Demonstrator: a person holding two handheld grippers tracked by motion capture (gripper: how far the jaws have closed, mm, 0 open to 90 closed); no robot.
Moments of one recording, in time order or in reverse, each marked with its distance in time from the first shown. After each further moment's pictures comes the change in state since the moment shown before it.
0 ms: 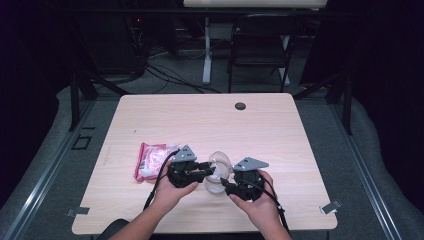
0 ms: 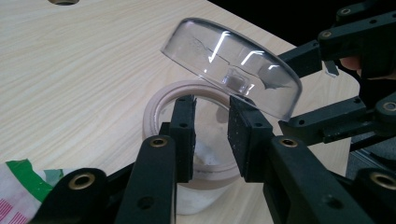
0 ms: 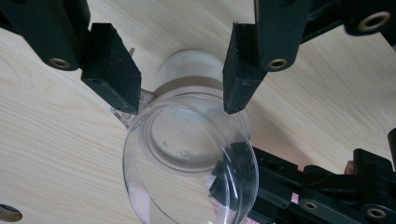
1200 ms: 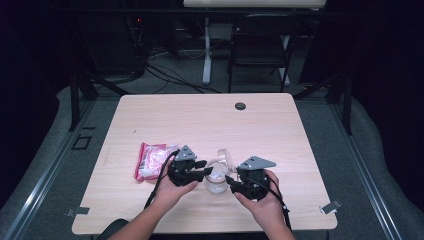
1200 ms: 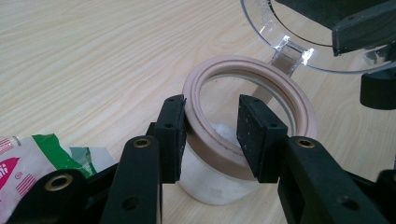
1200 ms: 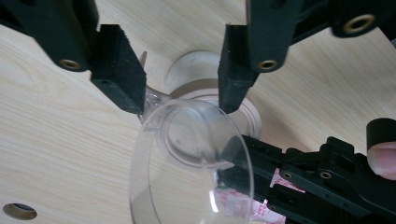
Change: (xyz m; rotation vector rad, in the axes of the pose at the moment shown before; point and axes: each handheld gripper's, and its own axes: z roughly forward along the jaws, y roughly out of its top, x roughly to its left) left arm 0.013 -0.010 0.013 0.052 0.078 -0.025; right arm -0.010 -0.002 -0.009 -0.023 -0.002 0.027
